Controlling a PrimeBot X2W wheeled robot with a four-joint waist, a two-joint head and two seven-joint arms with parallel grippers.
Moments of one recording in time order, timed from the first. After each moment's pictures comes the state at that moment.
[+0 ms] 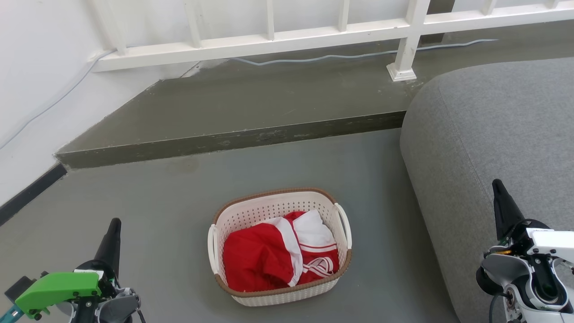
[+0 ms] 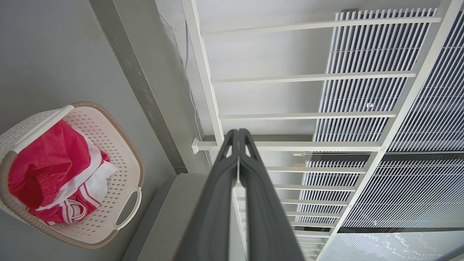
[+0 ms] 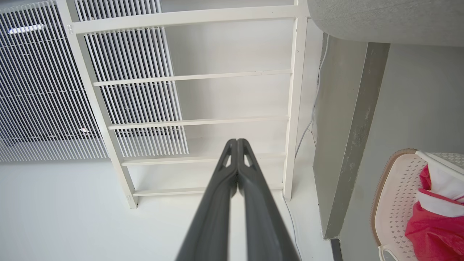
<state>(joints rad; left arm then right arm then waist) -0.05 0.06 0.05 0.27 -1.65 -0.12 0.08 -0.06 -0.06 -0.10 0.28 1.64 0.12 0.08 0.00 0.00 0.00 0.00</state>
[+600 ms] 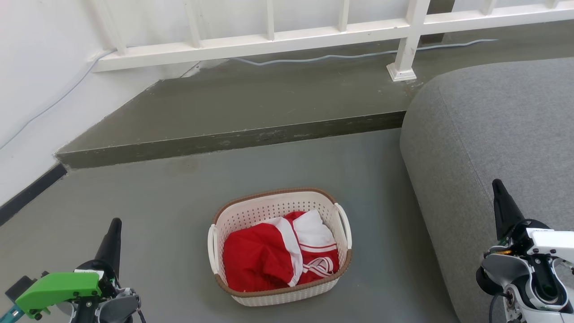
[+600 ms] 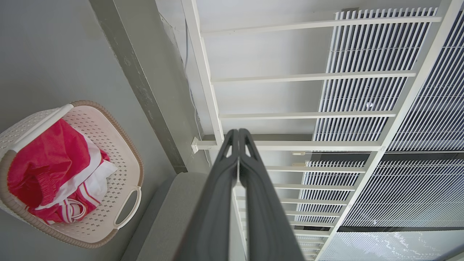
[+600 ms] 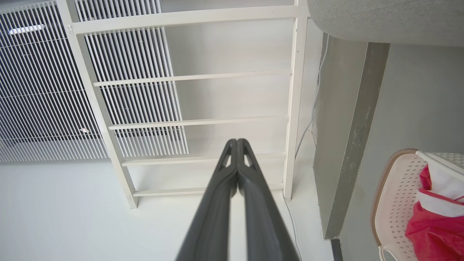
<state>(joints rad) -0.05 0.05 0.05 0.27 -1.65 -0.12 0.08 -0.06 -0.06 -0.11 0.28 1.64 0.12 0.08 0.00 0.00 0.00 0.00</state>
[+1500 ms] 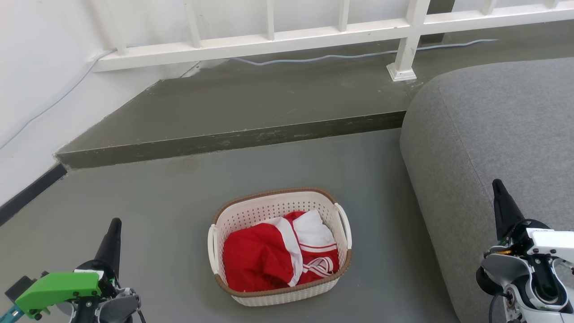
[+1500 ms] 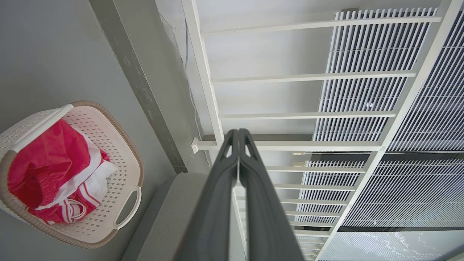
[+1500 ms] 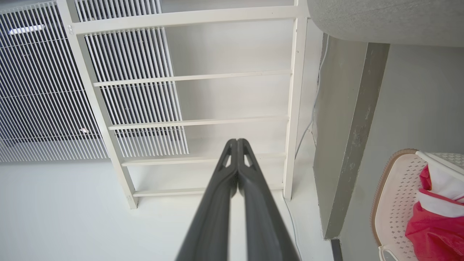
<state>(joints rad) -0.05 0.05 0.05 0.27 -1.65 -0.12 0.08 -0.06 -0.06 -0.11 0.28 1.64 0.12 0.08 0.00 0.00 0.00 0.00</state>
